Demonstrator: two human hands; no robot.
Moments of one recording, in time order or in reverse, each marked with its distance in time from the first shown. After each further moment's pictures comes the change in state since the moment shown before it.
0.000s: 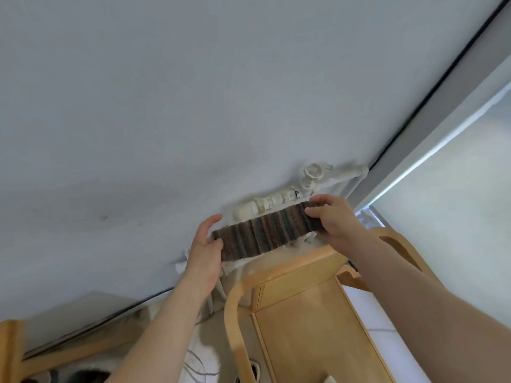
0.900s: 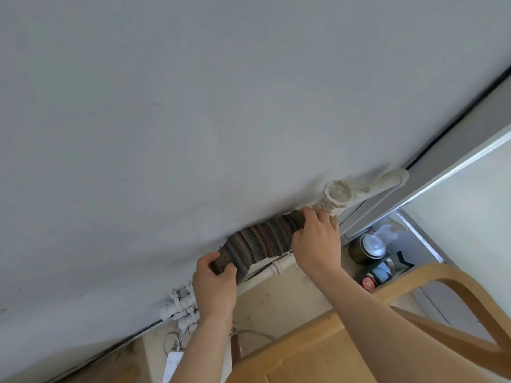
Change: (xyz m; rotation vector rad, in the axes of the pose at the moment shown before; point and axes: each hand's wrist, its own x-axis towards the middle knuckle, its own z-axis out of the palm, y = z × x) left_hand 0.150 -0.051 0.054 0.388 0.402 0.073; right_hand 0.168 0.064 0.060 -0.953 0.247 -0.365
